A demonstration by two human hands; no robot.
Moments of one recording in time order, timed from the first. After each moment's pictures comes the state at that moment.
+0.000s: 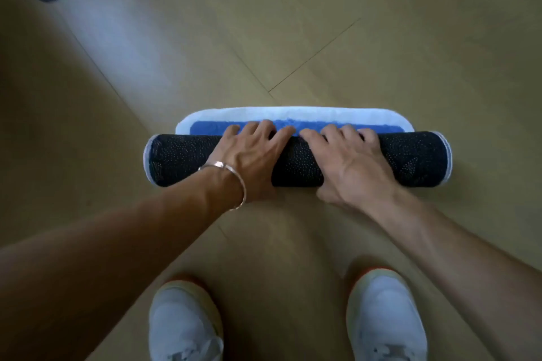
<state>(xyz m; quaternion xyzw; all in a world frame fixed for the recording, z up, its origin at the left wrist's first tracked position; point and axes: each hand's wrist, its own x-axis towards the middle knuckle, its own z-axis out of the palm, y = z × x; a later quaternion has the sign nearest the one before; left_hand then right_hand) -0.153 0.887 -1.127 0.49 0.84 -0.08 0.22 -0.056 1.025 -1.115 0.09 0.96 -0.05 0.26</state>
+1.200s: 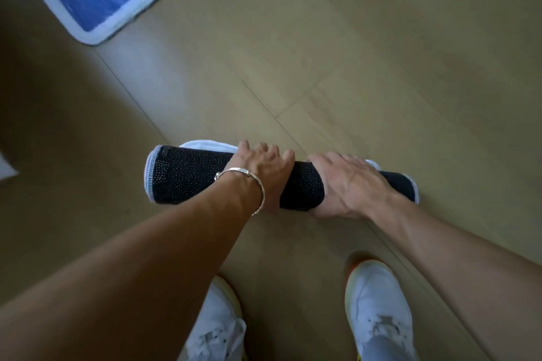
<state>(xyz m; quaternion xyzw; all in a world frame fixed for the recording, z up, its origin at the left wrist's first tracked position) -0.154 0.896 -1.055 0.51 0.80 -0.20 0.25 -0.058 1.022 -1.069 0.12 0.92 -0.18 0.33</state>
